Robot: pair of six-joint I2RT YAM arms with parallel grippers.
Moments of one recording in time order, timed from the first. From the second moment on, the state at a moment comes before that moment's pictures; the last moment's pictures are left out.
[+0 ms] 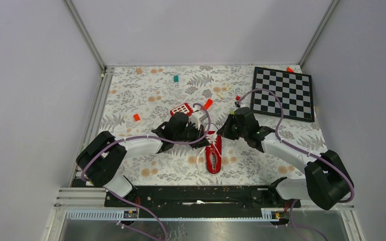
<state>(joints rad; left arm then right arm) -0.77 1.55 0.72 0.28 0.47 -0.33 0.57 1.30 0.65 -0.06 -0.12 0.83</state>
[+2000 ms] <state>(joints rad) -0.77 1.56 0.74 0.28 0.45 -0.33 0.56 1.42 0.70 -0.10 -0.11 0.90</state>
